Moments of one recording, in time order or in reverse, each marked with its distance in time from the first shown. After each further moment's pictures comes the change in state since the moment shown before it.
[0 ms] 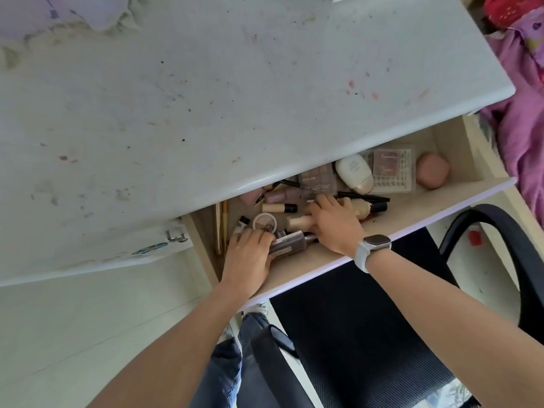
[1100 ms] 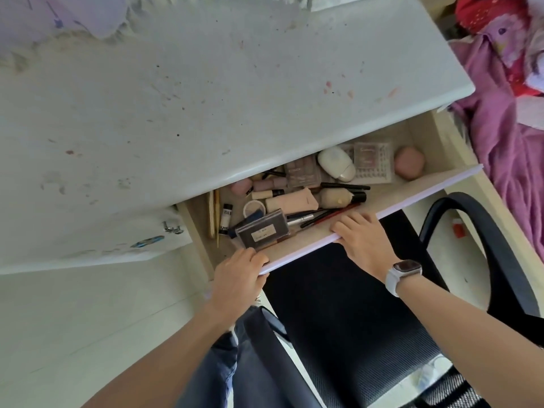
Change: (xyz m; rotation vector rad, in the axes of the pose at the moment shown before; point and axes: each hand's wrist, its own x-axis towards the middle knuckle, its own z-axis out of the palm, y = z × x) left_hand -0.062 0.028 -0.033 -0.095 0.012 0.077; right_hand -0.095 0.037 -0.001 -0.019 0.306 -0.114
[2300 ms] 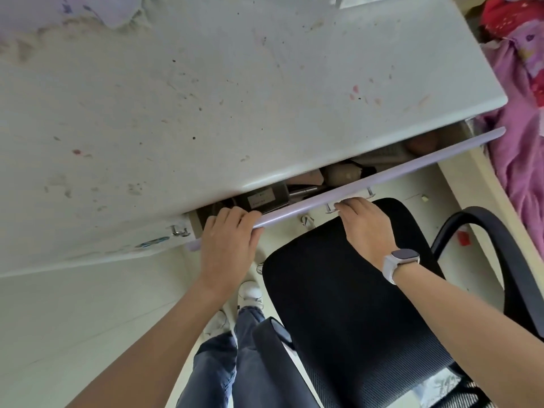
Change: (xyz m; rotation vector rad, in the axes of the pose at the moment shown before) left_hand 0.045 -0.037 -0.039 0.048 0.420 -0.062; right_hand 0.054 -0.002 0.010 0.040 0.144 0.108
